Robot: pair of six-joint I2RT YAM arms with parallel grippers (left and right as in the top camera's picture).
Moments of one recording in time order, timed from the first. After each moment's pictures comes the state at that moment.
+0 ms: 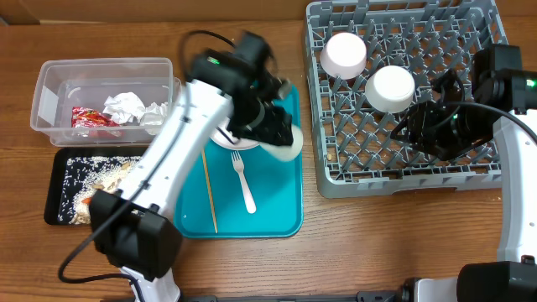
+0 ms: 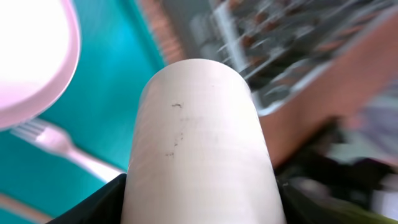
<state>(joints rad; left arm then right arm) -0.38 1.90 1.88 -1.37 0.54 -0.05 -0.15 1.58 1.65 -1.54 -0.45 0.11</state>
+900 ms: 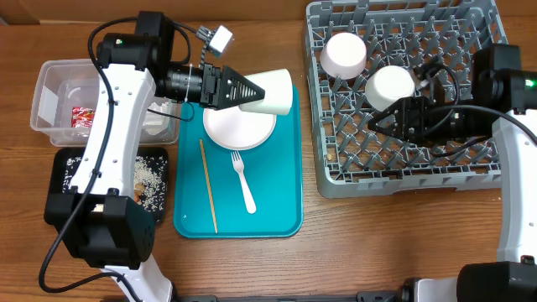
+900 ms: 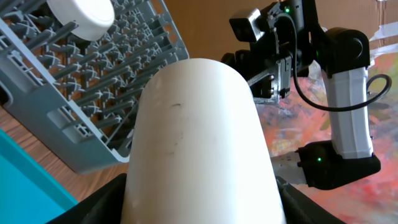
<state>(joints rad) -0.09 1.90 1.88 -1.41 1.33 0.27 -0.13 1.58 1.65 -1.53 -0.86 -0.20</state>
